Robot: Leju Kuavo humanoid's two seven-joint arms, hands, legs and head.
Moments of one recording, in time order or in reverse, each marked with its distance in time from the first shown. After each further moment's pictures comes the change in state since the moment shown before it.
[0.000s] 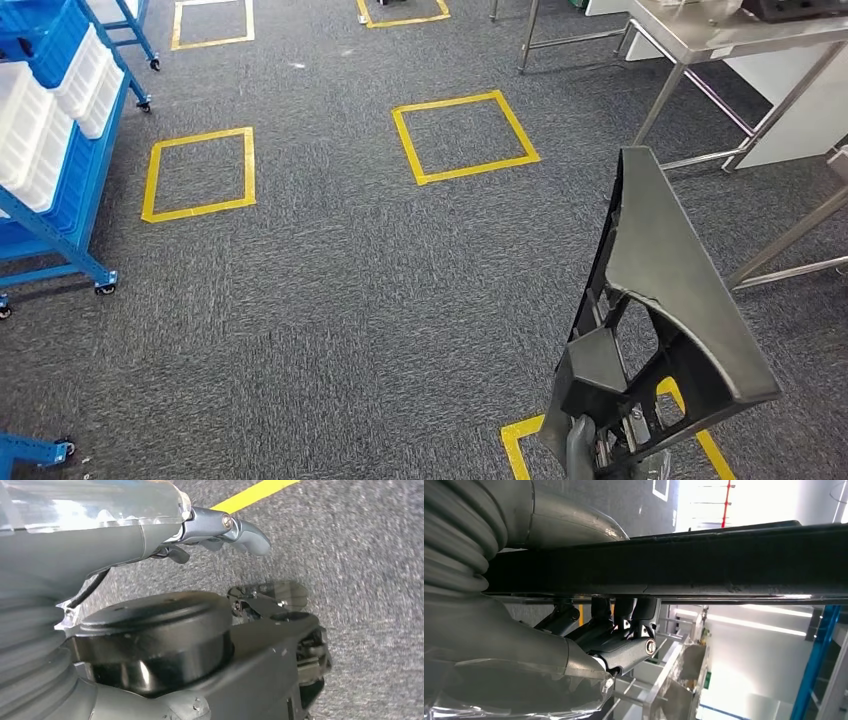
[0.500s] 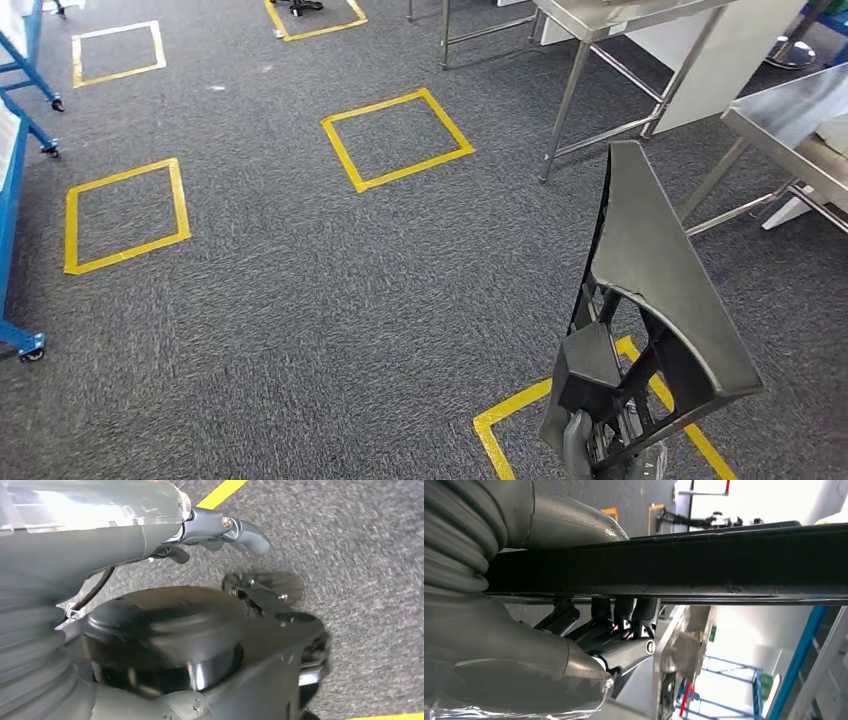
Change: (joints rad) left arm -0.002 0.003 -0.014 0.000 -0.009 -0.006 -0.001; right arm -0.005 0.001 0.004 0.000 0.019 -0.002 0.000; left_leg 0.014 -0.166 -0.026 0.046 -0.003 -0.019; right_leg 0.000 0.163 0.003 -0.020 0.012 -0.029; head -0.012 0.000
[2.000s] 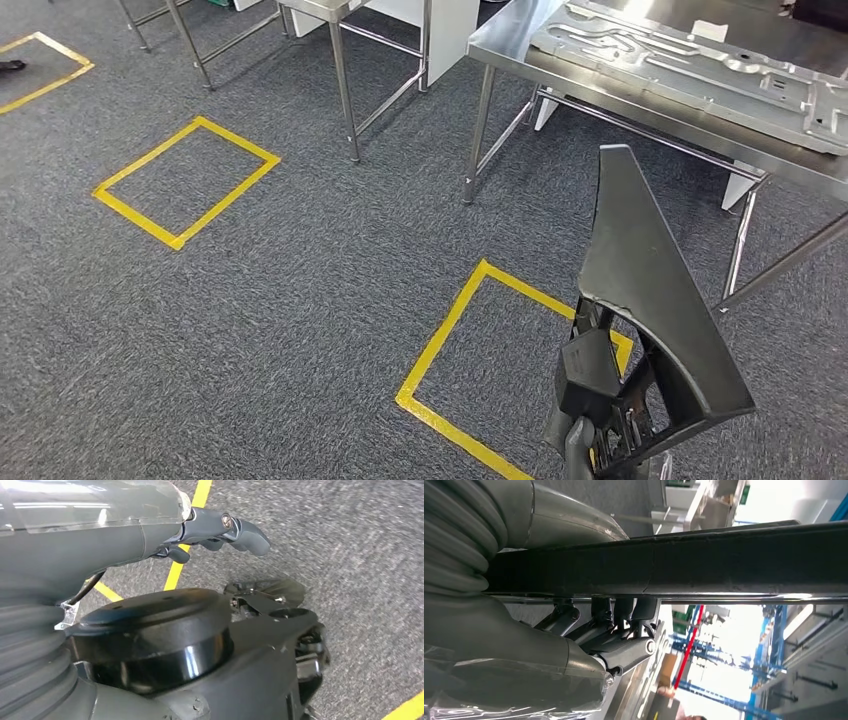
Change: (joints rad) left arm 0.002 -0.001 0.000 0.002 0.005 -0.016 -0.009; right arm 0.017 -0.001 0.005 -0.028 0.012 -0.013 0.004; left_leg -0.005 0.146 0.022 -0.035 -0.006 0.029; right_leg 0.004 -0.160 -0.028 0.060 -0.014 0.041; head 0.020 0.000
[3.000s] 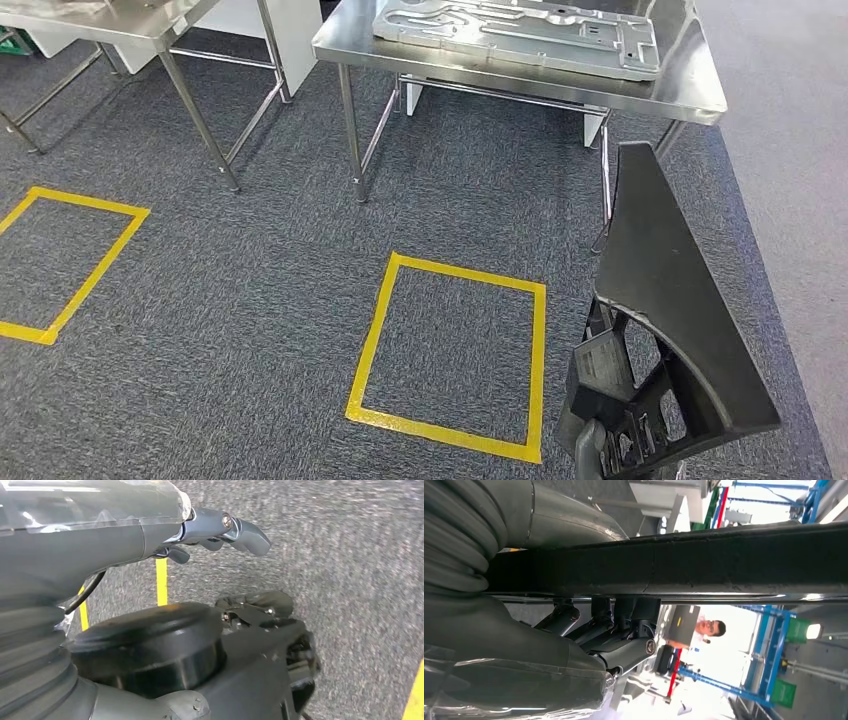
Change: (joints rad) left arm -0.002 0.008 0.000 0.000 -0.063 0.051 -0.057; right arm 0.013 0.000 0.000 -0.031 0.008 -0.018 0.004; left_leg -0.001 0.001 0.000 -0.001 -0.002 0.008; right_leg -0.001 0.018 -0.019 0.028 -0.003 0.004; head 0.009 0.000
